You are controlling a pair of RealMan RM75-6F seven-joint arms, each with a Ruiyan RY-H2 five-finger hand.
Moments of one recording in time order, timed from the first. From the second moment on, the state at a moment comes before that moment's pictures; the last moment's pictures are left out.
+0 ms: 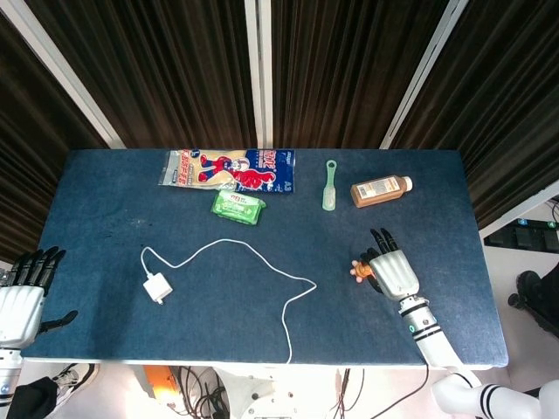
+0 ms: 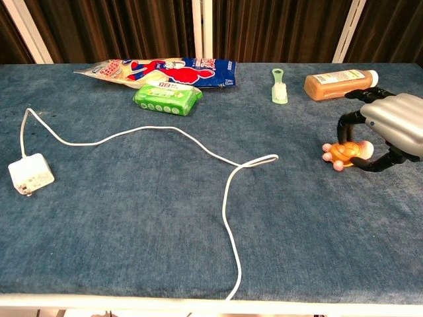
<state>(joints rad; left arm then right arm) -0.09 -1.12 -0.02 -1.57 1.54 1.51 0.00 0.45 -1.62 0.06 -1.22 -1.46 1.17 -0.31</state>
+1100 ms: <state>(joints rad) -0.09 -1.09 -0.03 -1.60 1.55 1.51 0.01 0.42 -1.48 0.08 -1.38 -1.47 1.24 -0.24</state>
